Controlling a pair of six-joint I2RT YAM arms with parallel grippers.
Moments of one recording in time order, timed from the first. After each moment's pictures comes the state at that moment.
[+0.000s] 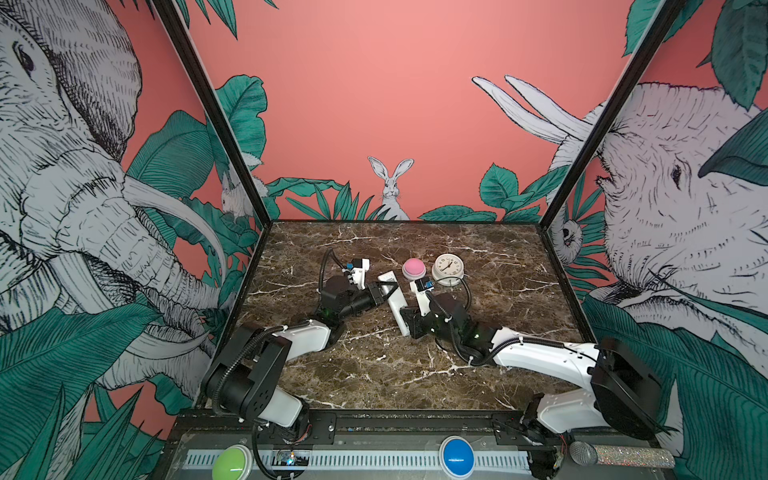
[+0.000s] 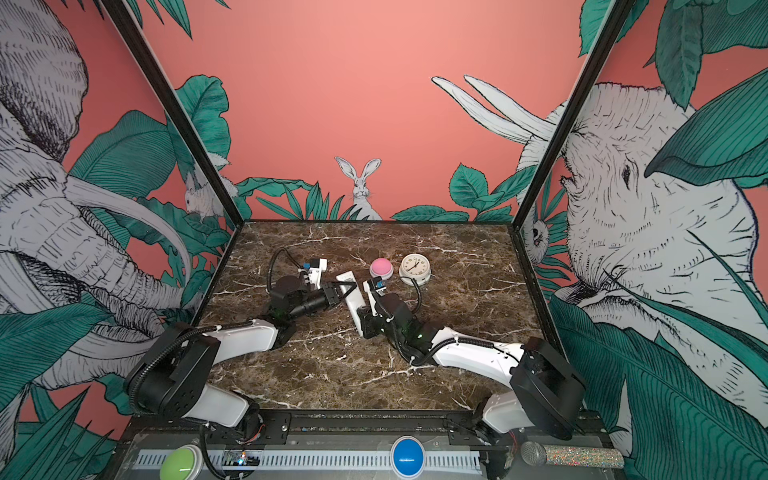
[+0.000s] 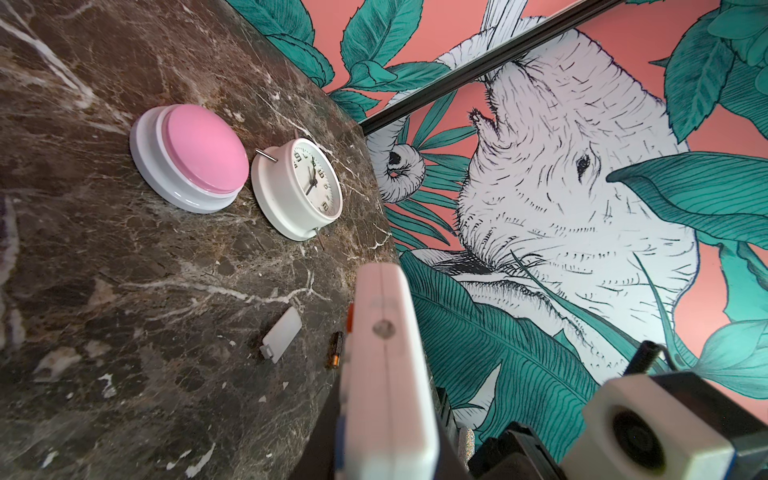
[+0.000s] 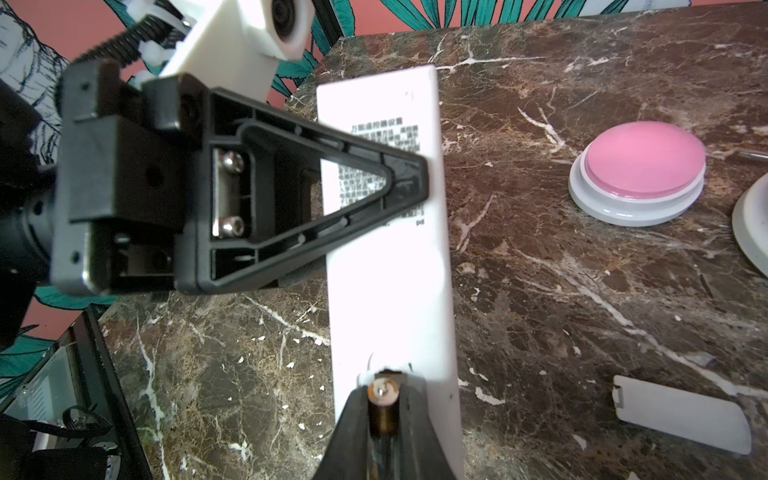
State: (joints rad) left arm -0.48 1.48 0.54 0.78 0.58 -1.02; right arm 0.96 1.39 0.76 0.15 0.06 0.47
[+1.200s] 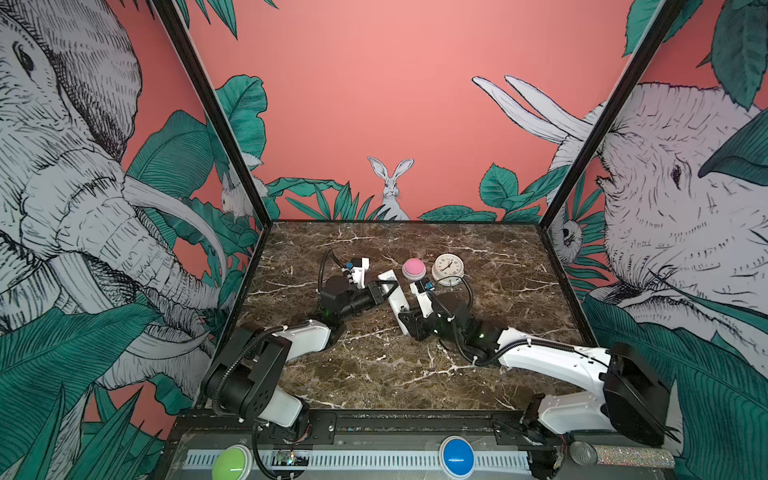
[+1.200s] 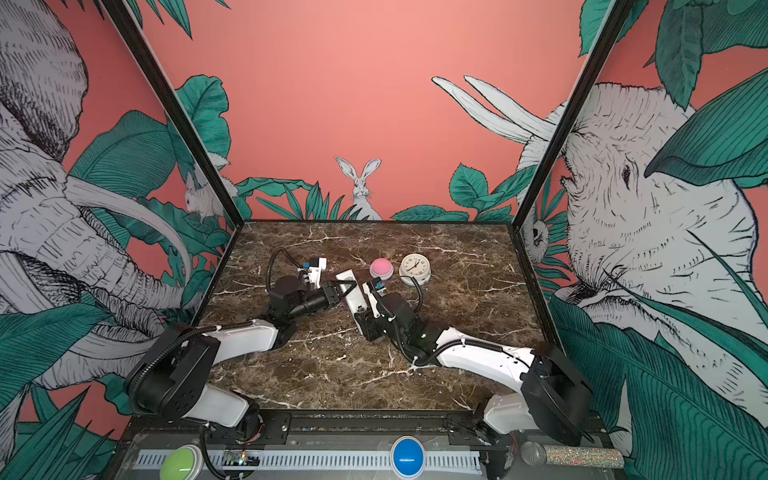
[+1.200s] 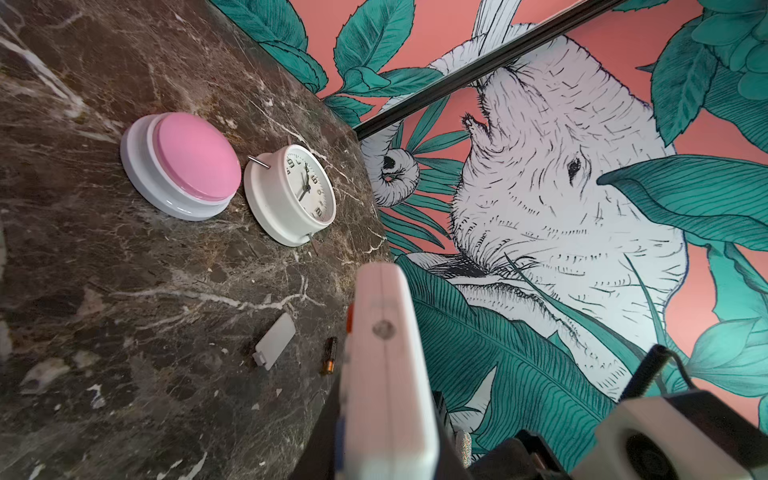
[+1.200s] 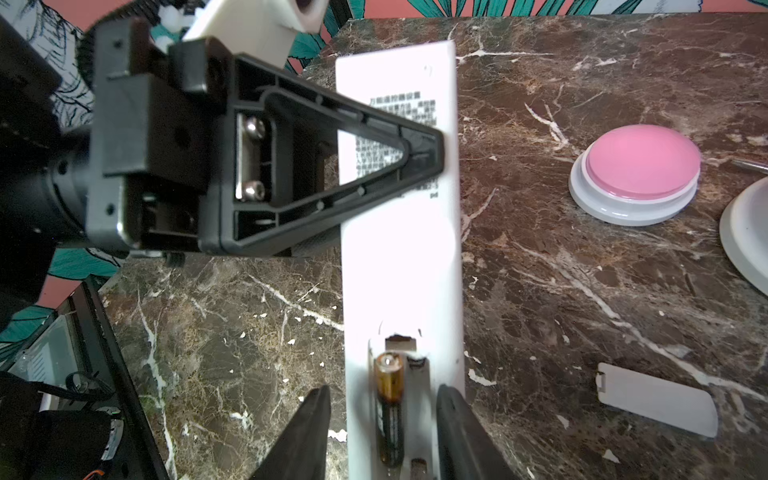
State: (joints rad) left arm -0.48 1.48 0.54 0.80 0.58 -1.03; right arm 0.96 1.34 0.78 0.04 0.05 0.39
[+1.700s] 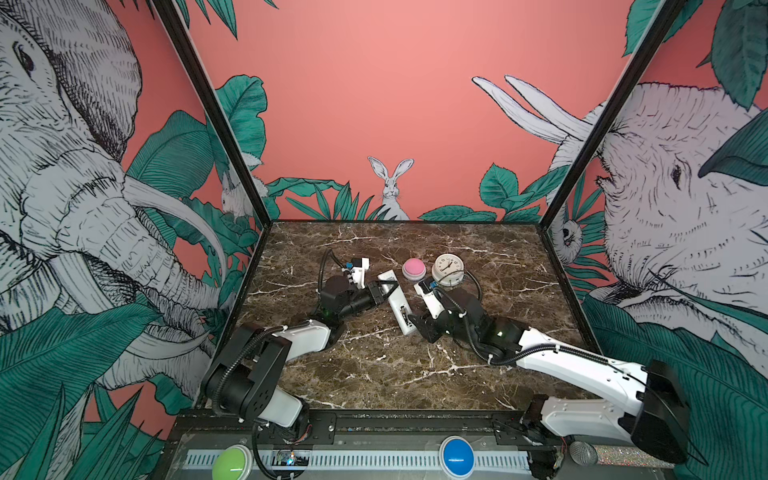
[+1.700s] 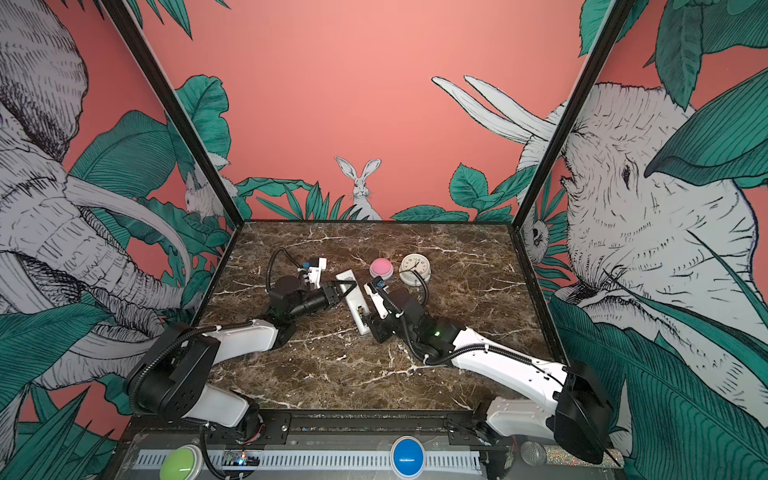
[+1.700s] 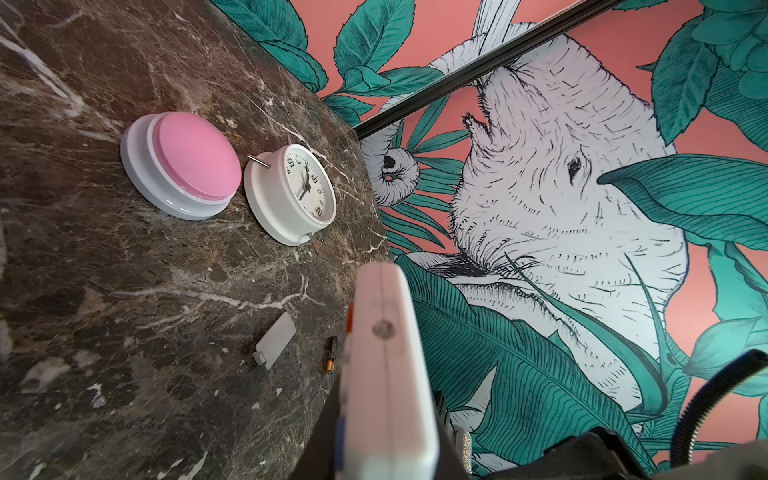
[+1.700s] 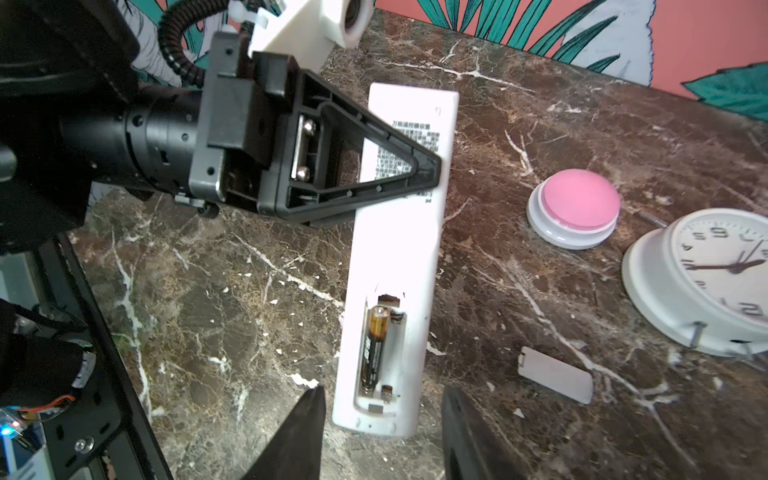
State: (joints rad) left arm -0.48 1.48 0.54 0.80 0.58 -1.02; right arm 0.96 1.21 0.88 -0.26 0.08 0.18
